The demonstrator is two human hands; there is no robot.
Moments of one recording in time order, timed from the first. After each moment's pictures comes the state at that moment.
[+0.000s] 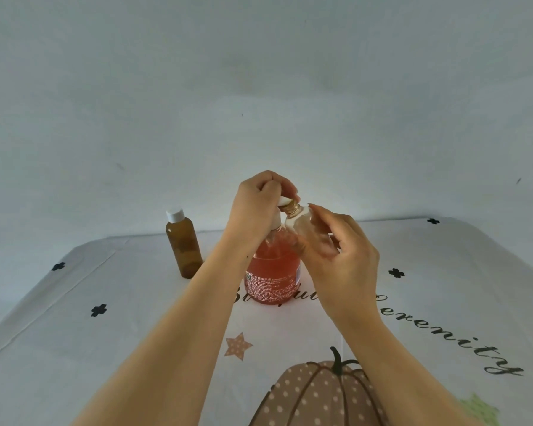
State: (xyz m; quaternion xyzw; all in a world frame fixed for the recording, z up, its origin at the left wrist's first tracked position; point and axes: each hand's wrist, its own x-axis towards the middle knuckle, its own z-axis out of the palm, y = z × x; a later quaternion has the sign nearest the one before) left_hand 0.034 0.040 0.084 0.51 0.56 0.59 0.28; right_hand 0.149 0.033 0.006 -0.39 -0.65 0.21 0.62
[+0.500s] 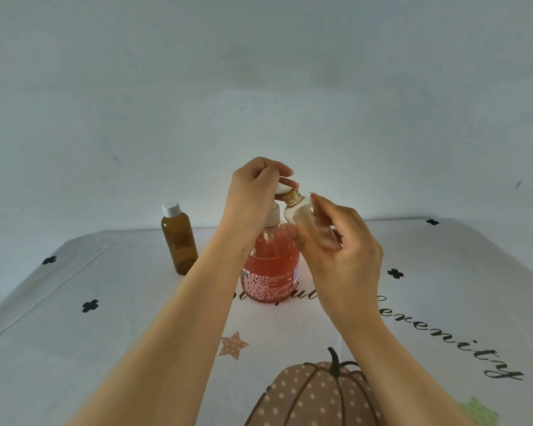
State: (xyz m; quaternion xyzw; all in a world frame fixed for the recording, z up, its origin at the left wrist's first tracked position) left_hand 0.033 0.040 0.091 0.46 0.56 0.62 0.31; right_hand 0.151 0.033 0.009 -0.37 -0.65 0.19 0.63
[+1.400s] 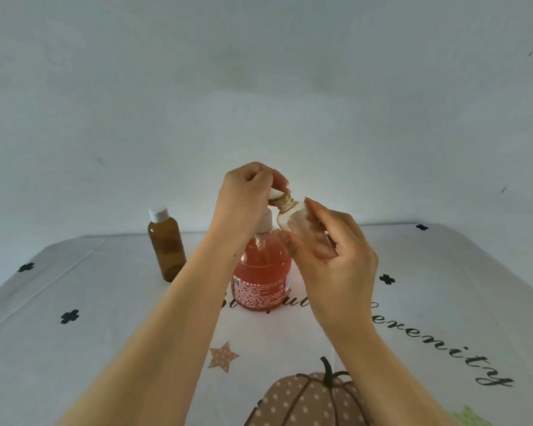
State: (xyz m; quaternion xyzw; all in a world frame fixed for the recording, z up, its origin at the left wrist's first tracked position) left_hand 0.033 0.045 0.092 0.48 0.57 0.60 0.28; right_hand 0.150 0.034 0.008 -0.37 -0.65 0.16 0.65
